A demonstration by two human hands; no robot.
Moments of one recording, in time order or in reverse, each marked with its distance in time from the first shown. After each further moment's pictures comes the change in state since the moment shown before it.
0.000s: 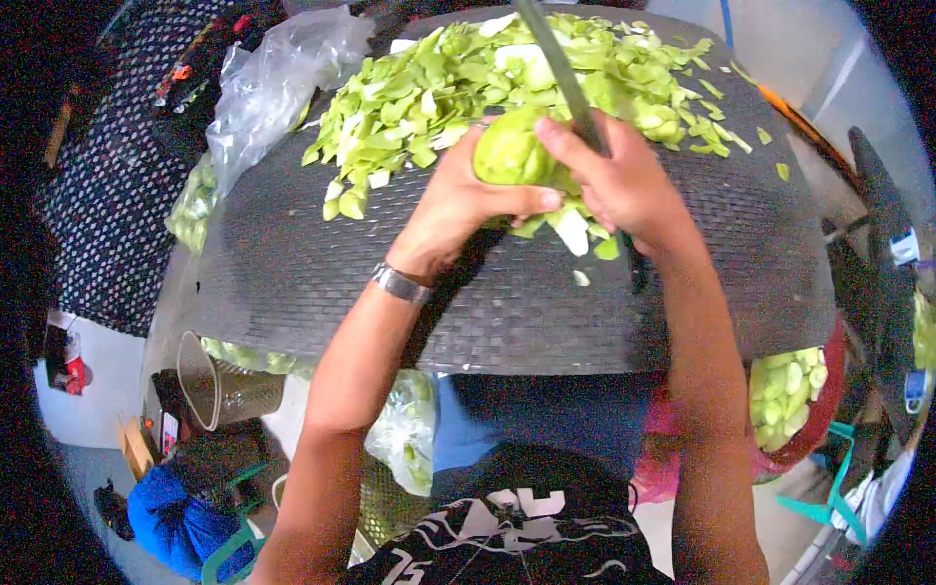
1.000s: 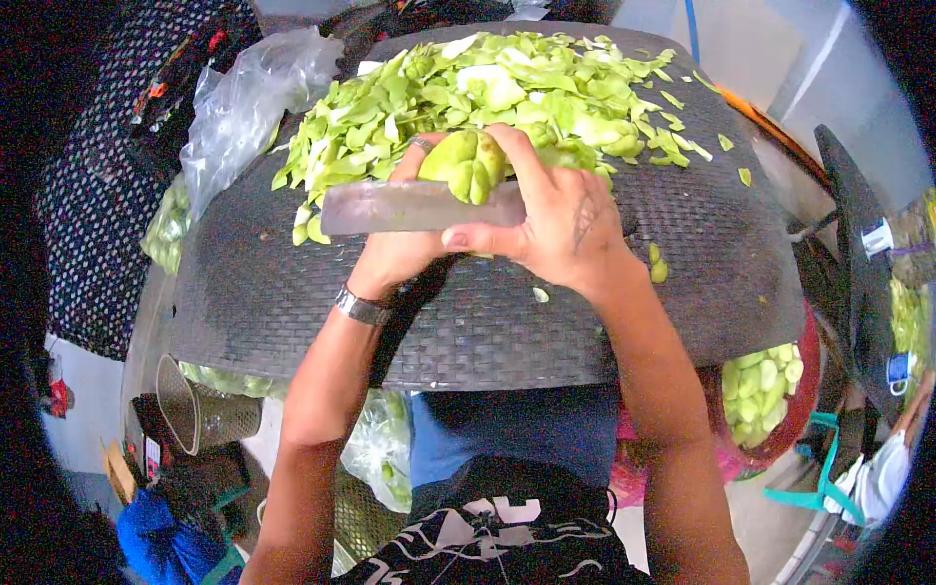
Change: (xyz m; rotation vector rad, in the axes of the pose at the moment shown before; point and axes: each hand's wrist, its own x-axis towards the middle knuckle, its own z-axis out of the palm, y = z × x) left_hand -0.010 0.004 -0.008 0.350 0.059 0.244; right_hand -0.004 0.018 0.010 -0.797 0.216 -0.723
